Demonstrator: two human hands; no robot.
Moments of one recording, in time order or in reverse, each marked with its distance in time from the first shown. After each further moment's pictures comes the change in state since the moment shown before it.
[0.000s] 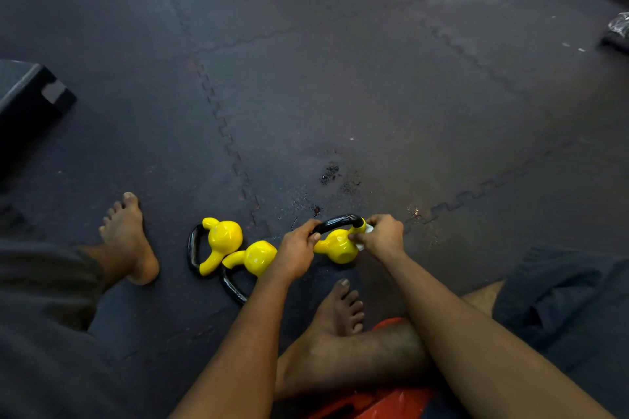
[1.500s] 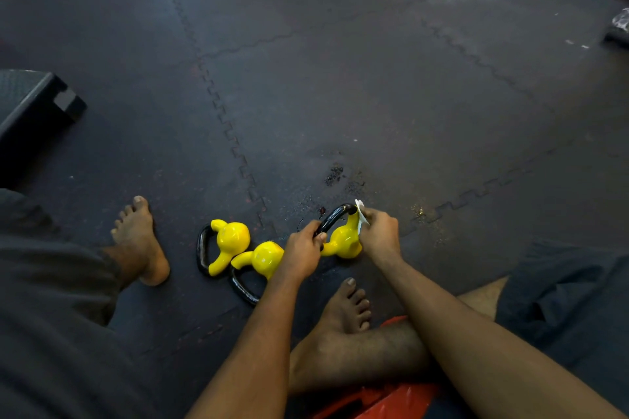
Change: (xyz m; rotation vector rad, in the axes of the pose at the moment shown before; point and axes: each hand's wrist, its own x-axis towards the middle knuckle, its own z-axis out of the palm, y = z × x) left_hand -0.005 0.008 0.000 -0.002 0.069 -0.072; right_hand -0.006 -0.005 0.019 0.055 0.104 -0.125
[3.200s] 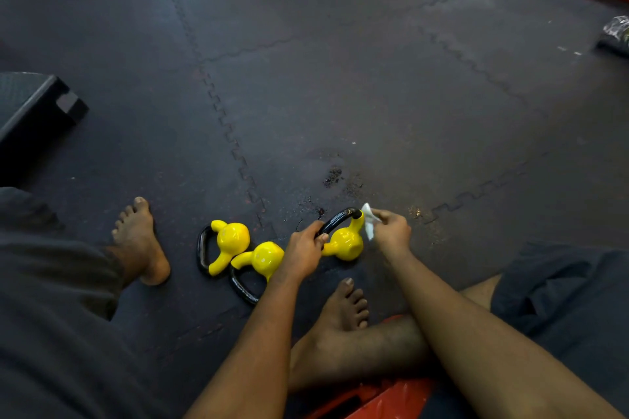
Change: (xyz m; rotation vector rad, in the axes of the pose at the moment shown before) left_hand -0.001 0.002 0.001 0.026 -0.015 0.054; right_hand 0.003 0.009 -0.017 0.346 0.103 0.190
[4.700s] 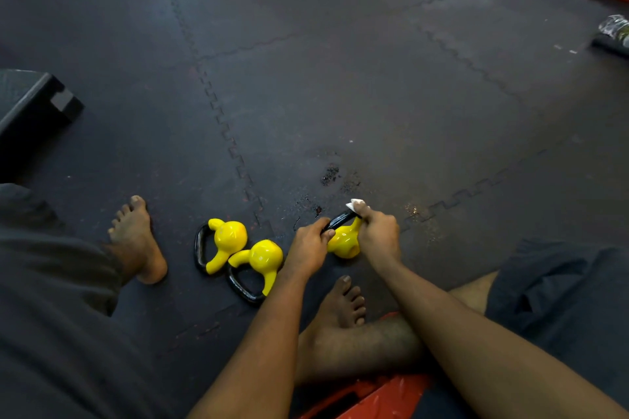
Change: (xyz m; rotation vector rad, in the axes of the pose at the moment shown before) left_hand 0.005 0.007 0.013 0.018 0.049 0.061; right_hand -0.022 -0.005 0.005 -0.378 -0.011 -0.379
